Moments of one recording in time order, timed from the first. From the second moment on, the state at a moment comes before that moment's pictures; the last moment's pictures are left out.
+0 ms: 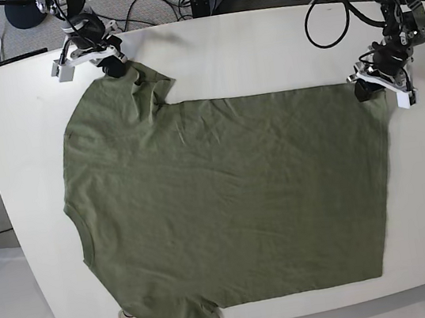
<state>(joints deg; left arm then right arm) 11.4 -17.6 -22.5 83.5 -35.9 -18.5 41.6 -37.1 3.6 12.3 102.5 54.3 0.6 -27.8</state>
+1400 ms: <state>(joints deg) 39.2 -17.8 -25.6 105.8 -36.1 -18.4 41.7 -56.4 3.6 12.3 110.7 54.4 1.4 -27.4</state>
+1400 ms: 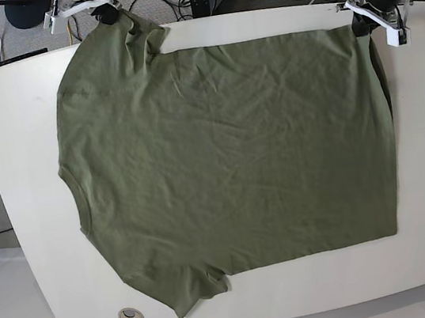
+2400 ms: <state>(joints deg) 15.7 -16.4 -25.1 104.6 -35.6 -18.5 42.1 -25.2 8.3 12.7 110.5 53.9 12.2 -34.7</state>
